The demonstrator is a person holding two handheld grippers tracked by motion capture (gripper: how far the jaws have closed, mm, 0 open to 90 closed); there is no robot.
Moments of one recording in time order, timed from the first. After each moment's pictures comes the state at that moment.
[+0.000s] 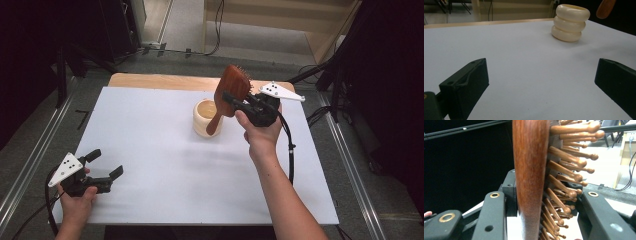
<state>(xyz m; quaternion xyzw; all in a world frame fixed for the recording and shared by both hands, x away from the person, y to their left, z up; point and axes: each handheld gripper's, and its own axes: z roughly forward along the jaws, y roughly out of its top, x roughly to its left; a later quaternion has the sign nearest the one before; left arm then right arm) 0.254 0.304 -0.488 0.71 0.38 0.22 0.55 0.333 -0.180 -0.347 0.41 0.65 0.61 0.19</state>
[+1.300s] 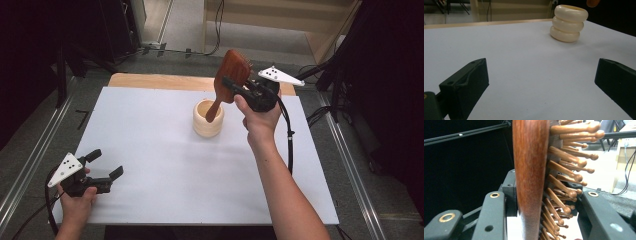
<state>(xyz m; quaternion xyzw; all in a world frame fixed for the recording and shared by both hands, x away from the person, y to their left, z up) 0.254 0.303 -0.488 0.71 0.38 0.22 0.55 0.359 -0.179 -0.327 0.41 0.64 0.62 0.20</state>
